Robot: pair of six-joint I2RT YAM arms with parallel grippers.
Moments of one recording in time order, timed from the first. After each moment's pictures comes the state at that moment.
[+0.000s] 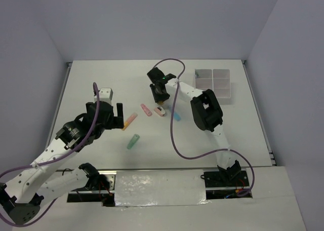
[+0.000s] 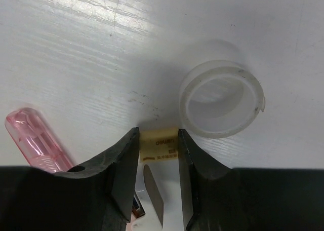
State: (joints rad) left arm -0.66 0.85 0.97 -0.81 -0.47 -0.45; right arm 0.63 2.34 1.94 -0.70 0.16 0.27
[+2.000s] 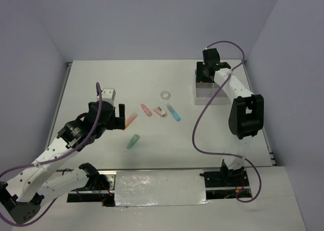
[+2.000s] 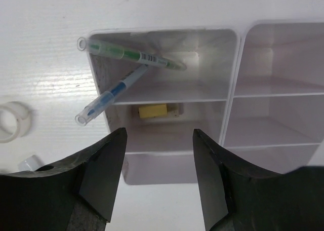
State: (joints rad) left arm -0.66 0.86 0.96 -0.80 -0.43 -0.42; right arm 0.17 1.91 1.63 -0.58 0.18 0.16
